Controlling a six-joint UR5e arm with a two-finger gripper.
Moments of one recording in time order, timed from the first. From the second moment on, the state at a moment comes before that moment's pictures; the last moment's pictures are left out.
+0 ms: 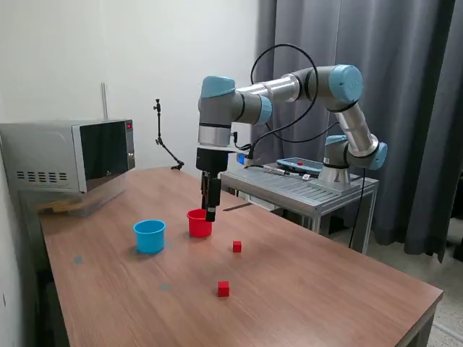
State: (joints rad) arm 0.00 -0.70 0.89 -1.89 -1.53 -2.61
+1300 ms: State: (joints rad) arm 0.07 -0.60 0.91 -1.91 -1.41 -2.53
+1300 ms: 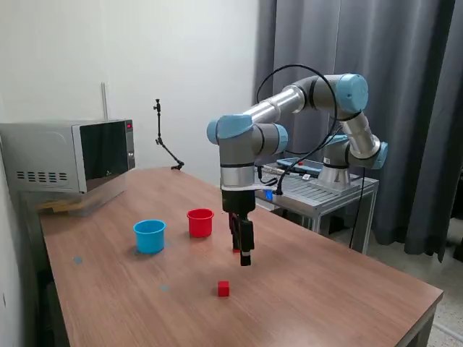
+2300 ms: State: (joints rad) arm 0.06 -0.54 0.90 -1.89 -1.41 -2.57
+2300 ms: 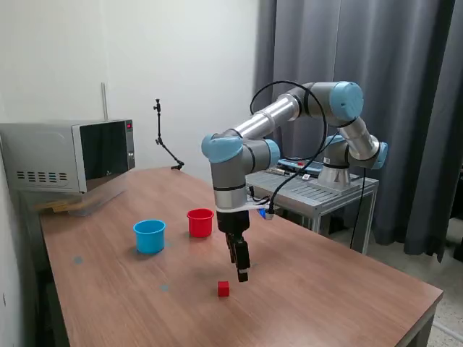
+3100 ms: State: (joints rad) arm 0.05 -0.51 0.89 -1.96 -1.49 -2.61
